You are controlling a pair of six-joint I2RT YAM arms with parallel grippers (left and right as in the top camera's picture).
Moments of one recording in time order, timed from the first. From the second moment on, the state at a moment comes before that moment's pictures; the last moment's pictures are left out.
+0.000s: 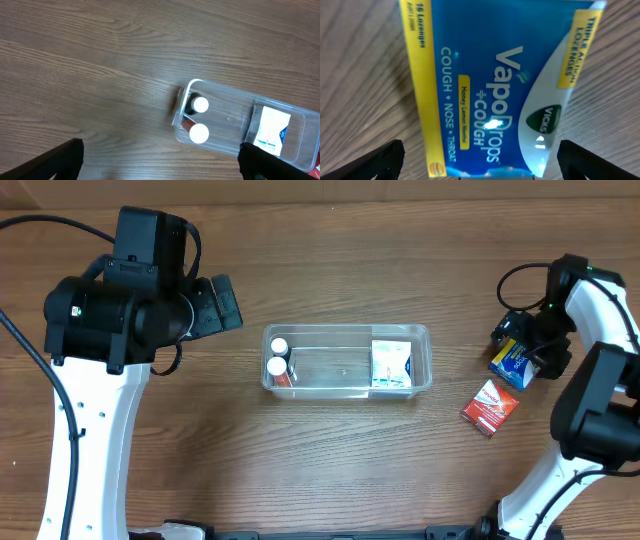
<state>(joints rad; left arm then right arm) -0.19 1.51 1.93 -1.50 -0.09 -0.46 -0.30 2.07 1.55 -1.15 -0.01 0.40</state>
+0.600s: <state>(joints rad) -0.19 1.51 1.93 -1.50 -0.09 -0.46 -0.29 2.07 1.62 -1.23 -0.01 0.39</state>
